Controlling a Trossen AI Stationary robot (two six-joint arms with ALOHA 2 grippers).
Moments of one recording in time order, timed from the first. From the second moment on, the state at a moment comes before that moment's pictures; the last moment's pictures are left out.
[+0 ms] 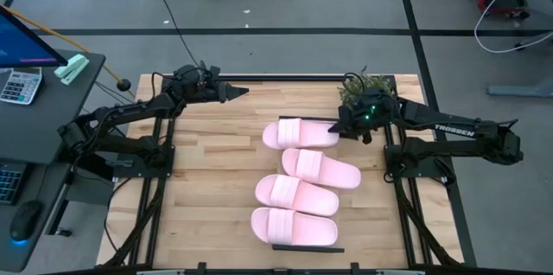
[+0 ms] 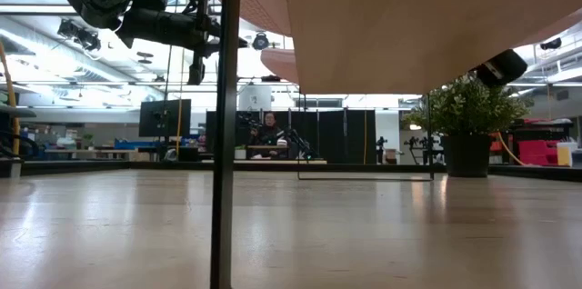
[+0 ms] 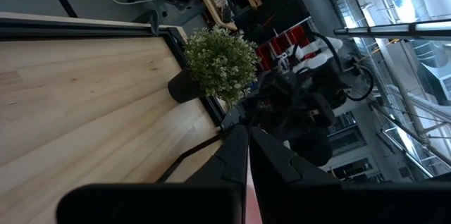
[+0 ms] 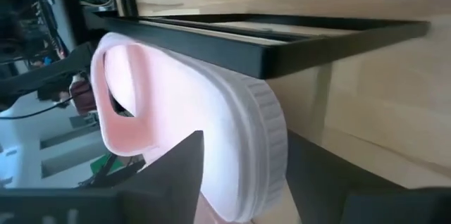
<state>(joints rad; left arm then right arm) 0.68 1.20 0.58 0.52 0.48 -0.96 -0.41 0.87 0.62 -0.41 -0.38 1.42</state>
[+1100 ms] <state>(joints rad) 0.68 1.20 0.58 0.52 0.48 -0.95 0.32 0.87 1.06 -1.19 0.11 1.85</state>
